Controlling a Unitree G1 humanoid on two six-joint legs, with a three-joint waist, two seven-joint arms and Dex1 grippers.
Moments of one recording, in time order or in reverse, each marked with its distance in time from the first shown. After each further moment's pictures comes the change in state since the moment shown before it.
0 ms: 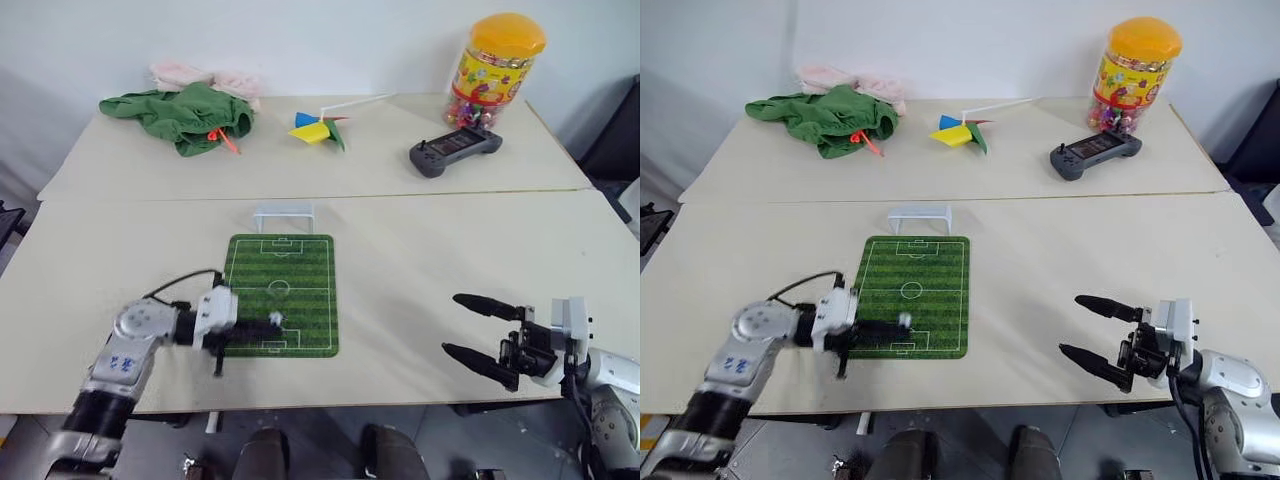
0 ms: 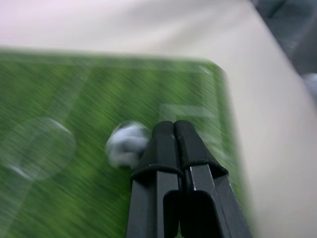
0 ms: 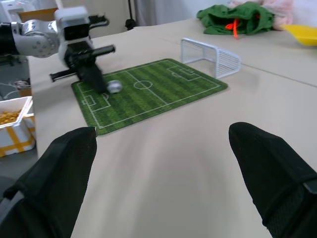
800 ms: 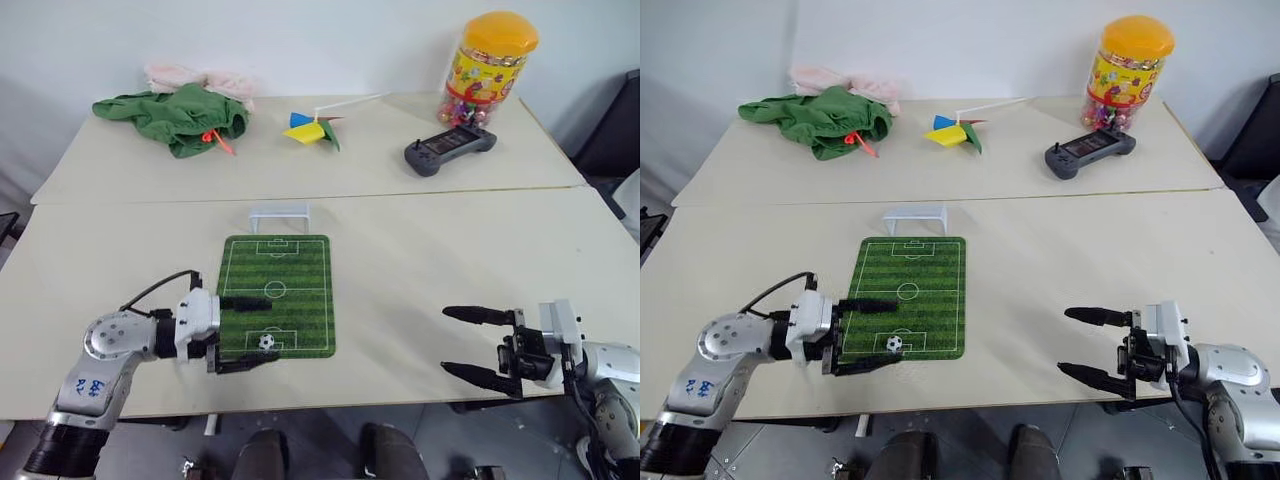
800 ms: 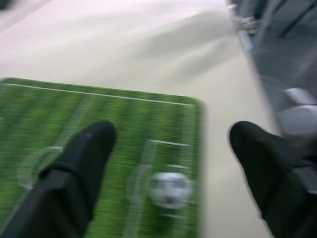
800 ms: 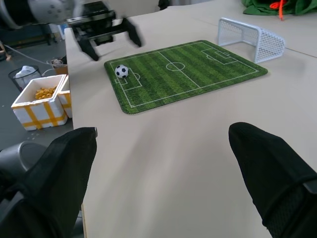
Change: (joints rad) left arm 0.302 0.100 0.088 -0.366 -0.148 0.118 0.008; right arm -0.016 -0.068 0.053 0.016 -0.025 0.011 0.119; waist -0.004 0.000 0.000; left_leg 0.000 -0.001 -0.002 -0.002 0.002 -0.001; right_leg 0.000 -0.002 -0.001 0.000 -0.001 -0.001
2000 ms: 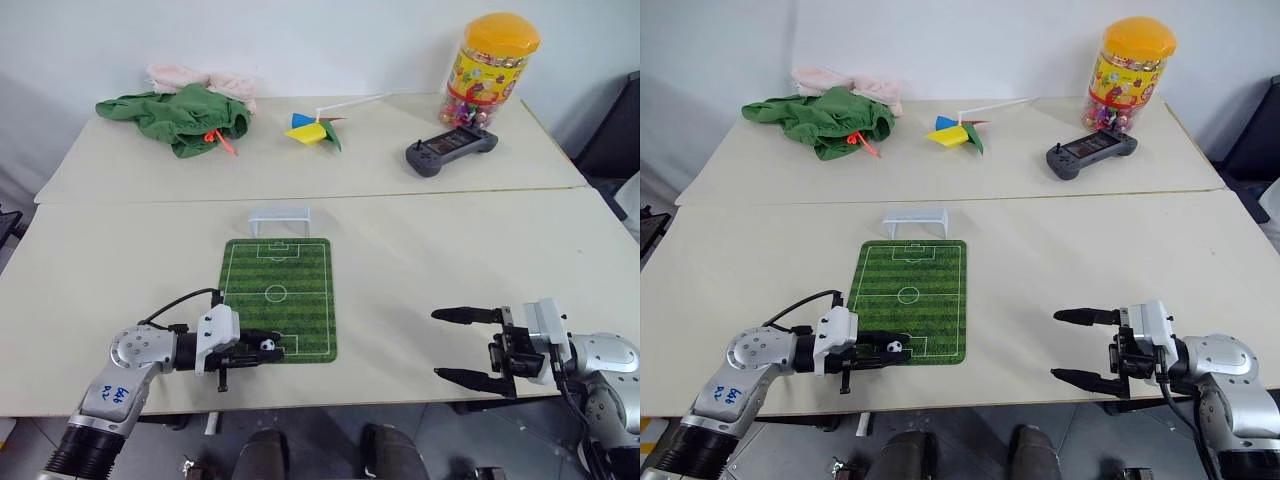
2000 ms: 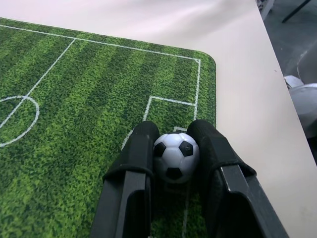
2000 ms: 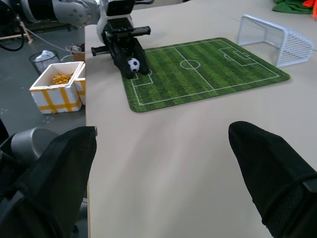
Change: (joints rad) left arm -0.062 -0.051 -0.107 0.137 0.156 -0.029 0.077; right arm -0.068 -0.012 0.042 0.022 -0.044 -0.017 0.050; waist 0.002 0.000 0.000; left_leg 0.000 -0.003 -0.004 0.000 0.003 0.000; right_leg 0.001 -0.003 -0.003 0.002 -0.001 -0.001
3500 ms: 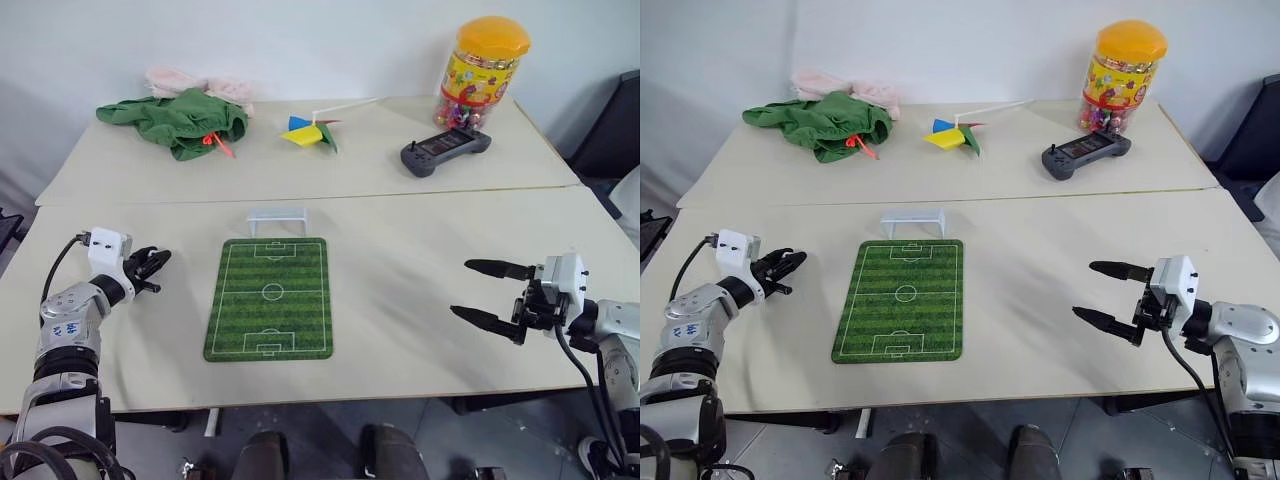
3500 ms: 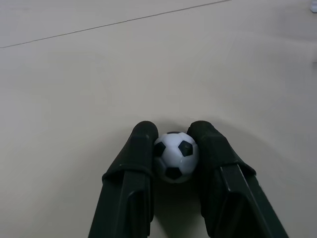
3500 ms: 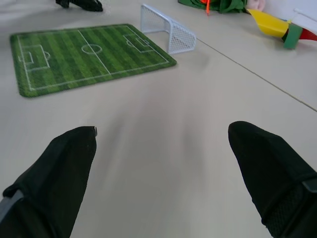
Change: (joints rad) left arm -0.424 0.034 0.339 0.894 0.056 -0.071 0.422; right arm -0.163 -0.048 -0.064 0.194 -0.064 -0.026 -0.135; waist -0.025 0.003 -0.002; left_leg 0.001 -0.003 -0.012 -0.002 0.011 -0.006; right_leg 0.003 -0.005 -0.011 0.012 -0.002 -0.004
